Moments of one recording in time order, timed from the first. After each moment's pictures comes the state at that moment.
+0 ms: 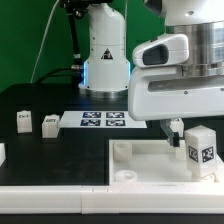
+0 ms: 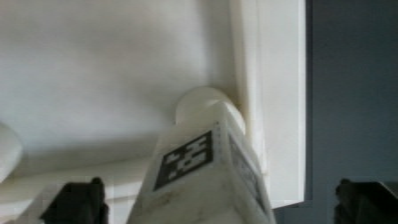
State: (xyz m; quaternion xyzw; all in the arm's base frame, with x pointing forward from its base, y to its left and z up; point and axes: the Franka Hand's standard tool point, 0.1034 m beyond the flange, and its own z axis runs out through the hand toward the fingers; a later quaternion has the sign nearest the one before) arm 0.633 0.115 0.079 -1.00 0.01 -0.01 0.06
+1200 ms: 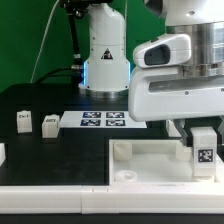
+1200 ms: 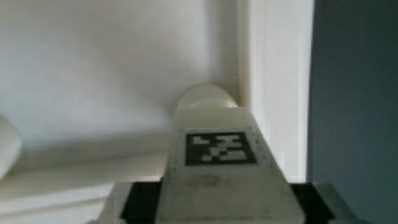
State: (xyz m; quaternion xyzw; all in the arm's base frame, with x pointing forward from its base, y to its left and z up) arm 0.634 0.116 0.078 -0.99 0.12 -0.01 0.06
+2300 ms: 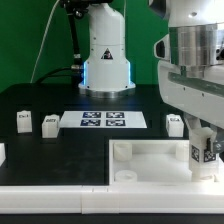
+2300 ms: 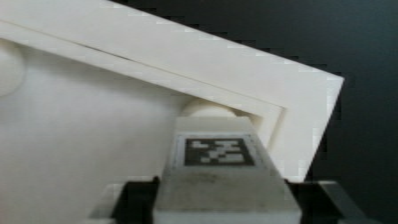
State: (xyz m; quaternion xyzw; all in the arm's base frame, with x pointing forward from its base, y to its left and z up) arm 0.633 0.120 0.077 -0.82 0.58 0.01 0.06
